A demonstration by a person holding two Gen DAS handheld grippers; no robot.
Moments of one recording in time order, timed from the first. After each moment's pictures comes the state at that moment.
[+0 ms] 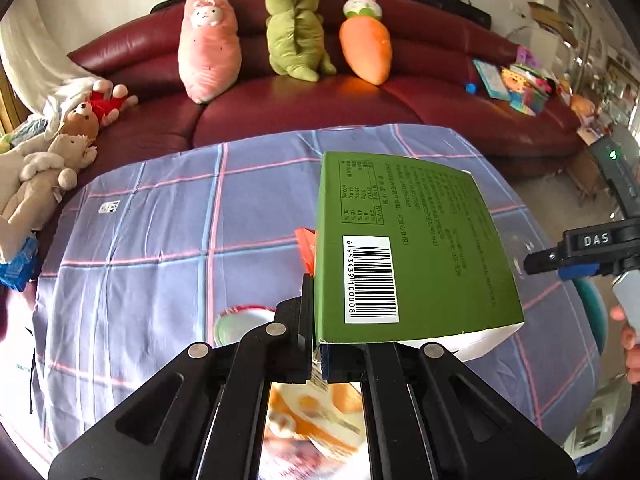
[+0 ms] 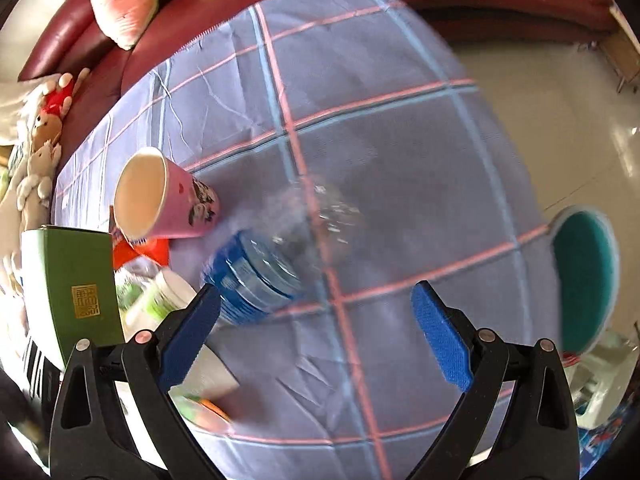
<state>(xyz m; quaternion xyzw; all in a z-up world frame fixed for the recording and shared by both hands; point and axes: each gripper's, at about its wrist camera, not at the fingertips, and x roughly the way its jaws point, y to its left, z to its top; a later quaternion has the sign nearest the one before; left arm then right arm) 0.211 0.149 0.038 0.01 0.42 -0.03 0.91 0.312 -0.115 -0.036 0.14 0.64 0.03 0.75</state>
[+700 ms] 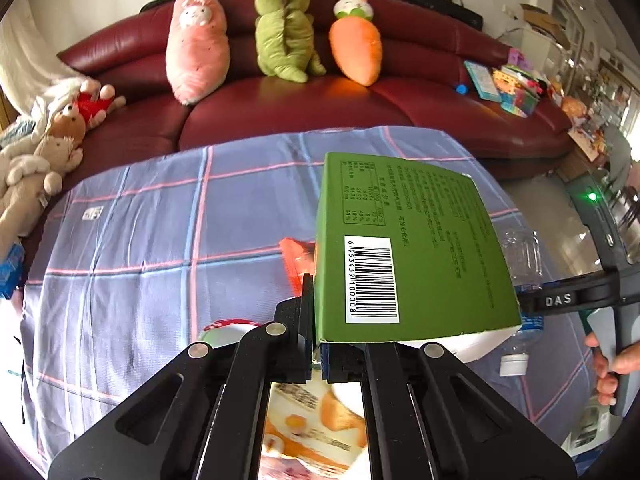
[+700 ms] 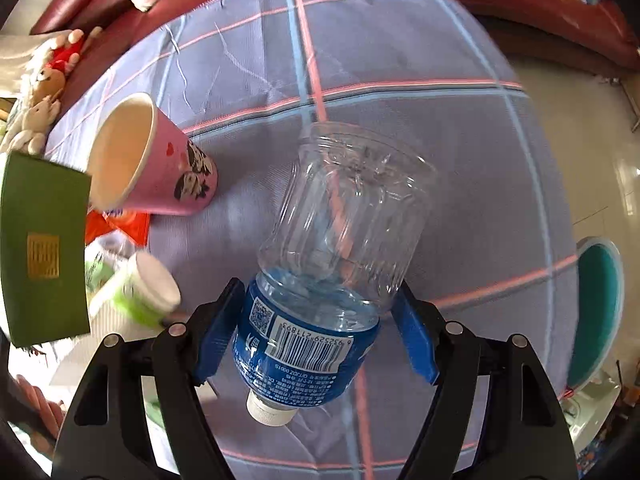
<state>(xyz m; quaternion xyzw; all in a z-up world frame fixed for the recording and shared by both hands) 0.218 0.139 0.041 0.01 0.41 -0.05 0.91 0.313 -0.097 -0.065 0.08 0.64 0.07 0.76</state>
